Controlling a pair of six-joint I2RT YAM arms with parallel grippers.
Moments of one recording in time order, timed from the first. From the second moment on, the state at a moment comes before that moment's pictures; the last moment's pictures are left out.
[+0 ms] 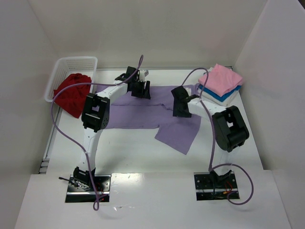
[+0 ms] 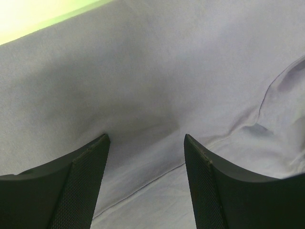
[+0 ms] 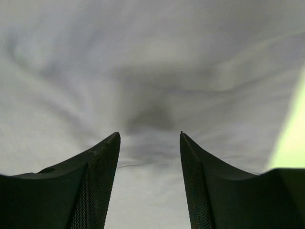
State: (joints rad) left arm -0.33 2.37 1.93 -0.47 0.34 -0.14; right arm 0.46 1.82 1.16 -0.46 0.30 0.49
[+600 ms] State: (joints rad) left arm -0.33 2.37 1.94 -0.47 0.34 -0.14; right arm 0.27 1.79 1.16 -0.45 0.36 0.51
